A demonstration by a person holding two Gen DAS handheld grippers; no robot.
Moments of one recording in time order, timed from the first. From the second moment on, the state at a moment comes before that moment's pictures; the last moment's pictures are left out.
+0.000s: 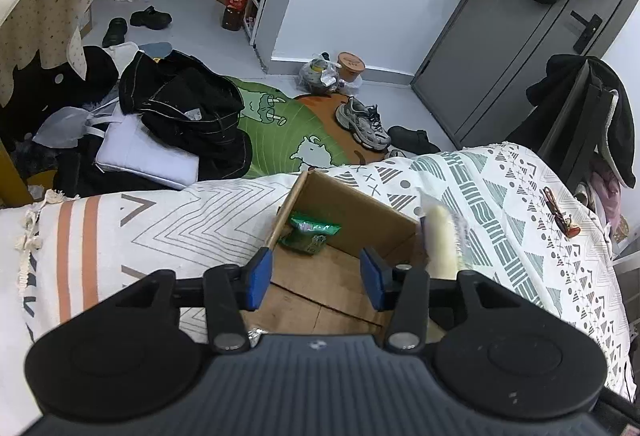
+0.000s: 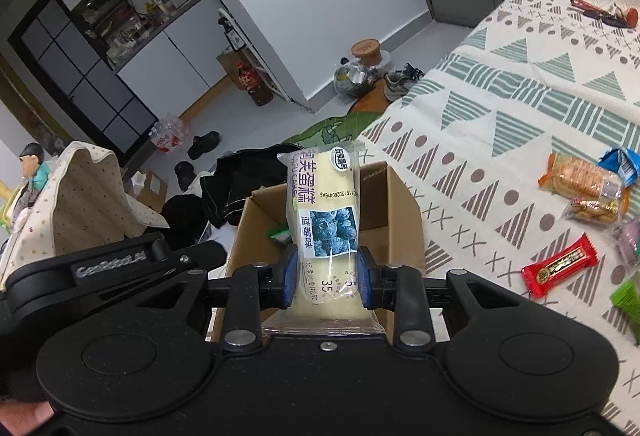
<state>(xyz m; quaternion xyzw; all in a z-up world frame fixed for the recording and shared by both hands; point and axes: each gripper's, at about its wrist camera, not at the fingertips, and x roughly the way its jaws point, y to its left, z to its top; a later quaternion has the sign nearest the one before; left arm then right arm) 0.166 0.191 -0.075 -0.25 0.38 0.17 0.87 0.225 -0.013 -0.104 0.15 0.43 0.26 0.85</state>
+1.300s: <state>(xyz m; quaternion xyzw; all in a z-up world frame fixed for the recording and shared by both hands) 0.145 0.071 -0.042 -0.17 0.38 0.15 0.89 0.189 -0.163 -0.077 0.11 0.37 0.19 0.90</state>
